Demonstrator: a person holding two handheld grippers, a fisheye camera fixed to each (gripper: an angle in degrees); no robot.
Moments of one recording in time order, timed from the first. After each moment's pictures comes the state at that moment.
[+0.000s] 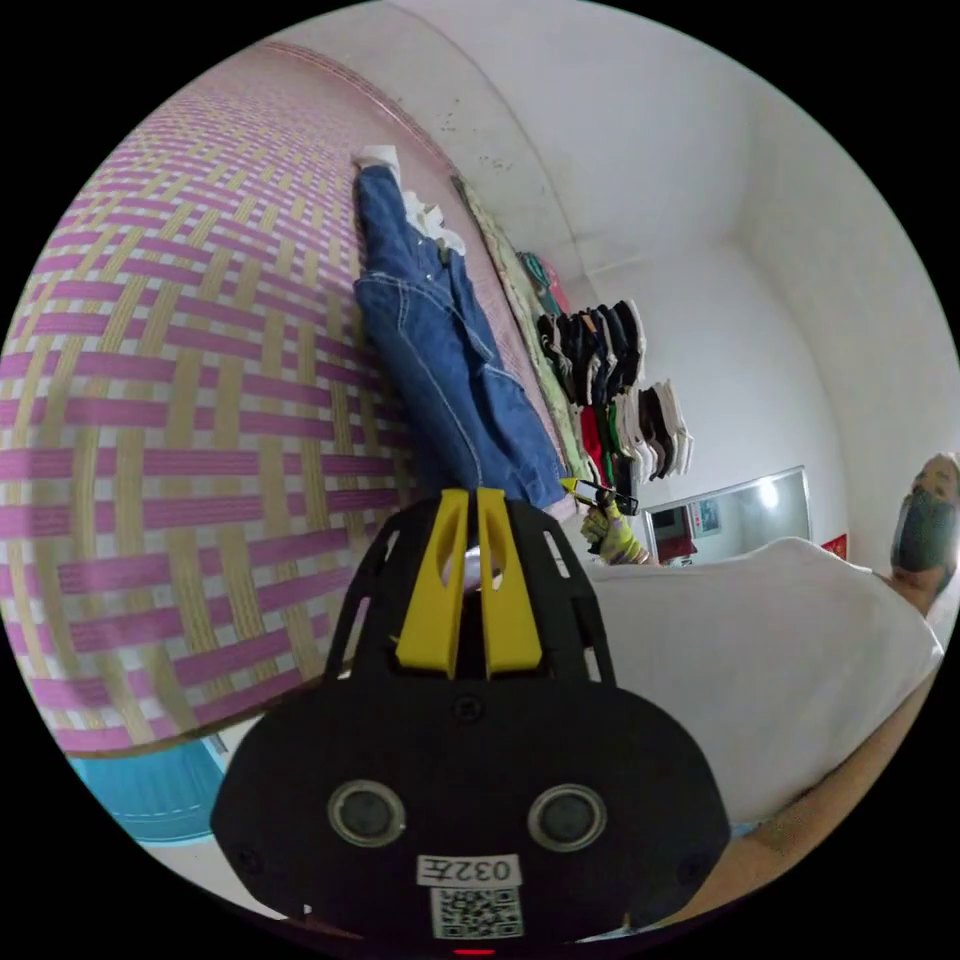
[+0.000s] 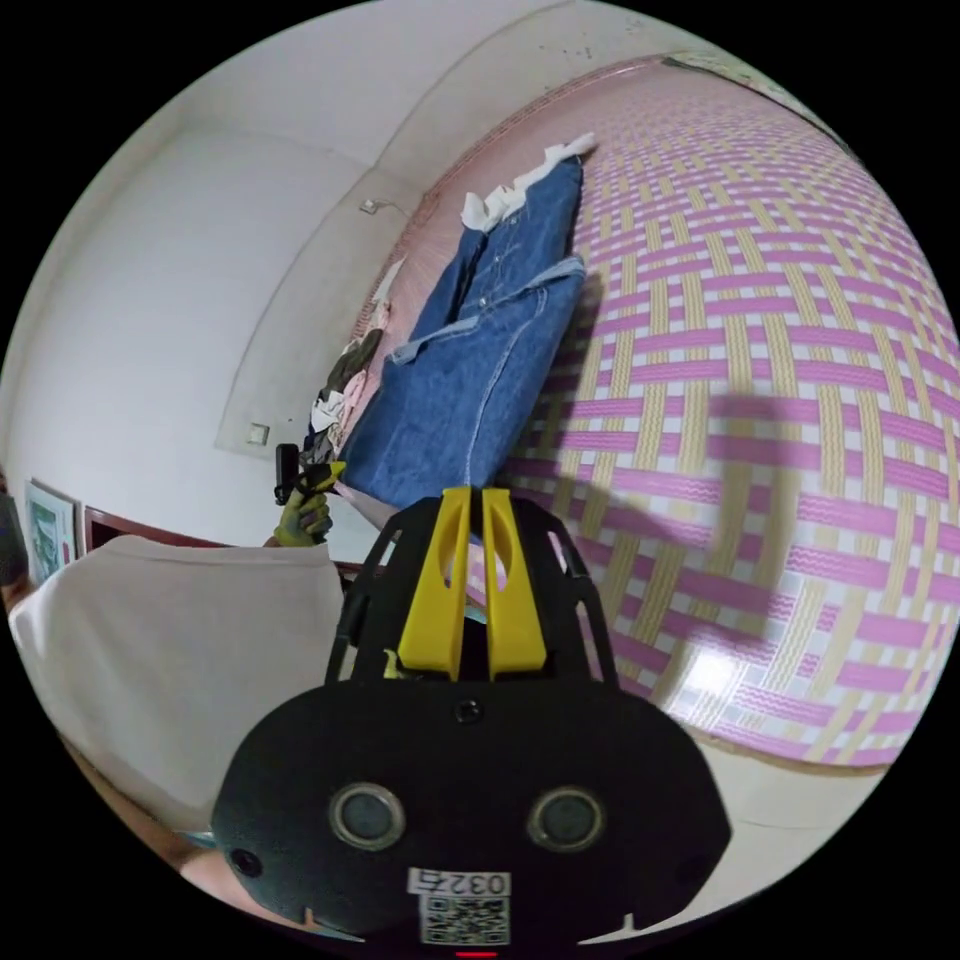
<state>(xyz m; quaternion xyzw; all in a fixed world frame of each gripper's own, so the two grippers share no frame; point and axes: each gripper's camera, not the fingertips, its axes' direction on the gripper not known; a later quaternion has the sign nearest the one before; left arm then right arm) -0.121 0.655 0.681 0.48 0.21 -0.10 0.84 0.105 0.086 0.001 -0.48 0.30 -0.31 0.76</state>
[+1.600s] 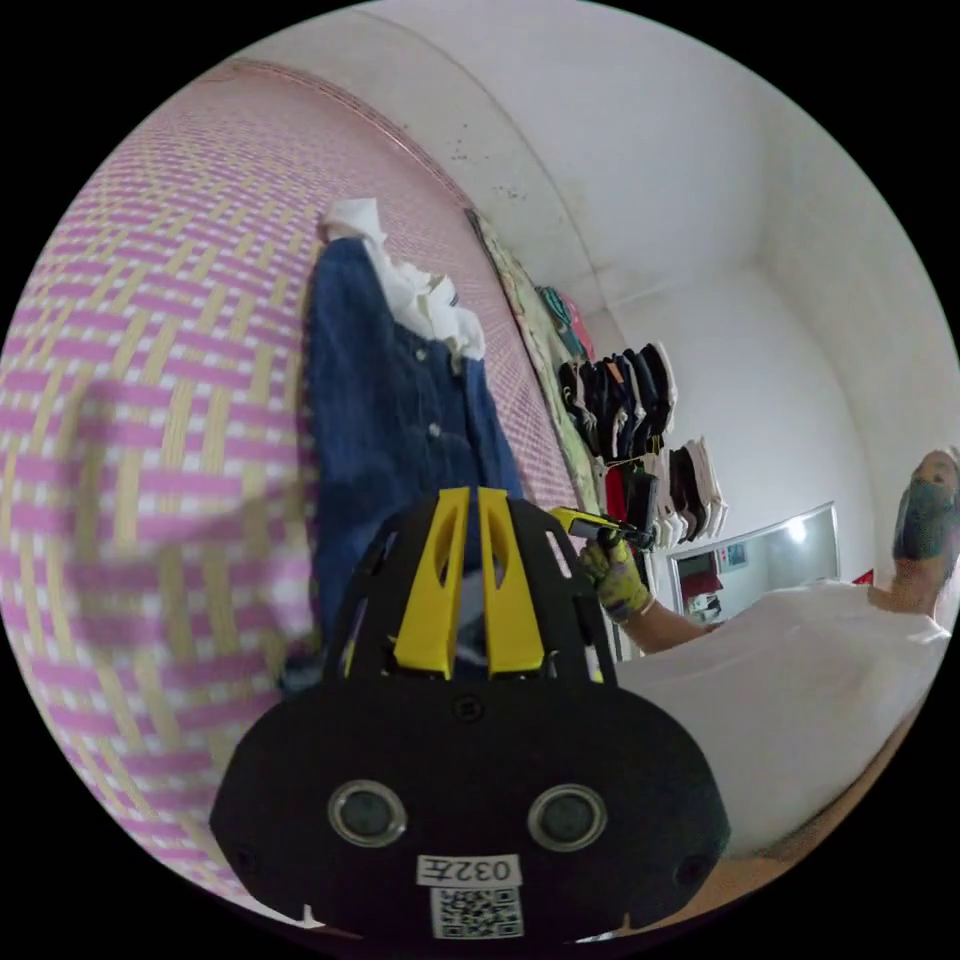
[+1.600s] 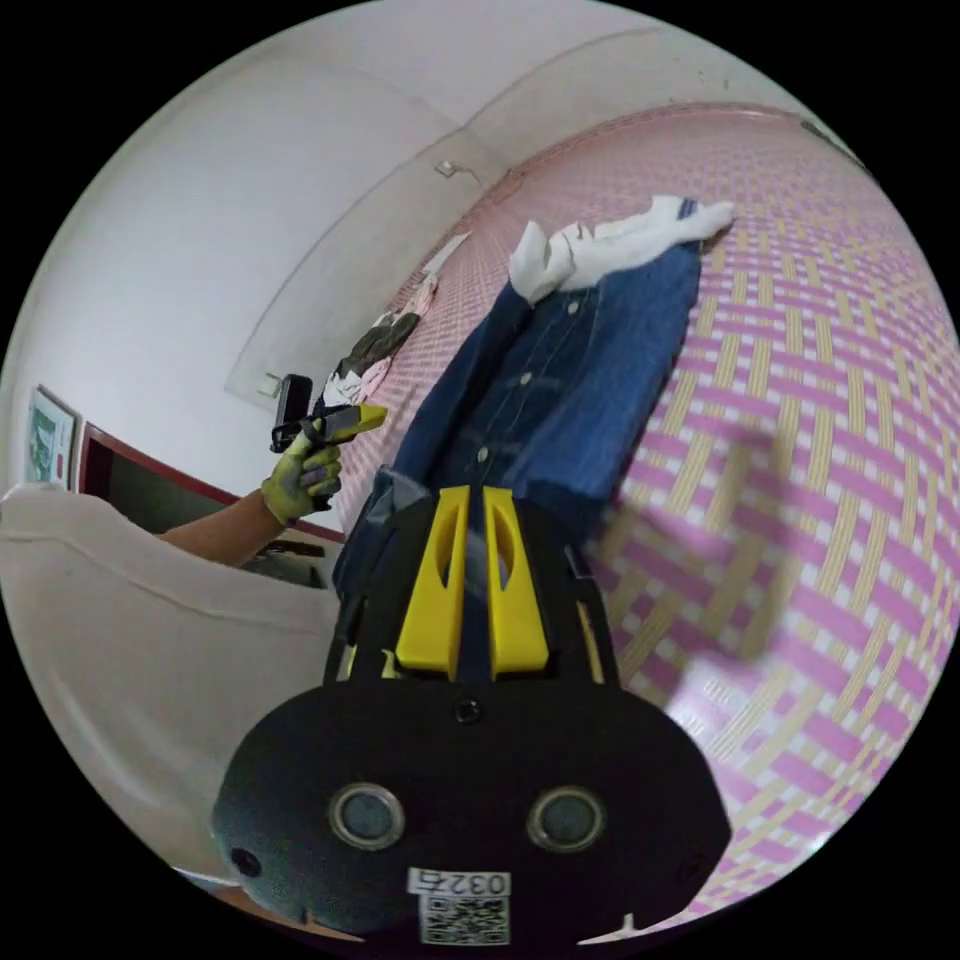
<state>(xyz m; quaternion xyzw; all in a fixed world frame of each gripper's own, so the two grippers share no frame) -0.129 0.484 0.588 0.52 0.18 -0.14 0.83 0.053 0.145 0.207 -0.55 0.23 -0.39 0.70</state>
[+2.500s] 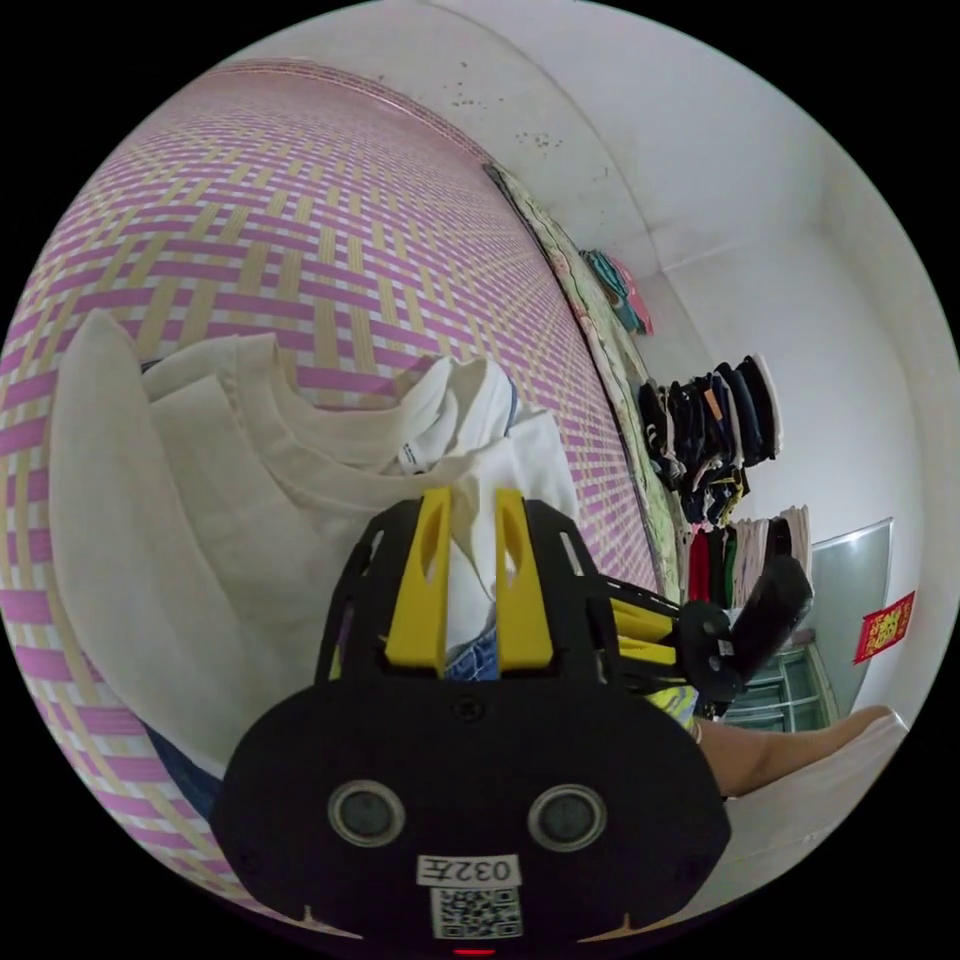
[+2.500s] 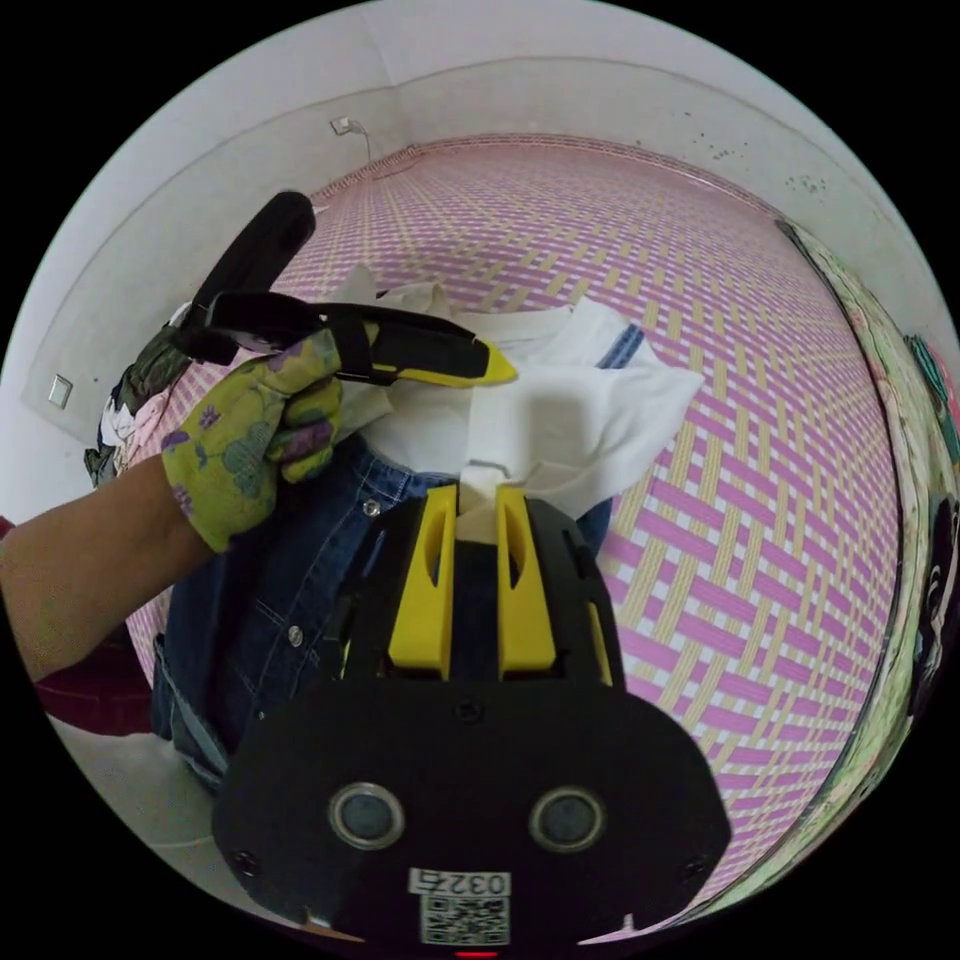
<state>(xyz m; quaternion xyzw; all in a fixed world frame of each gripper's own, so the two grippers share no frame) -0.290 0.102 0.437 0.45 0.12 -0.14 0.88 0.065 0.161 0.485 -0.42 0.43 -0.55 0.58</state>
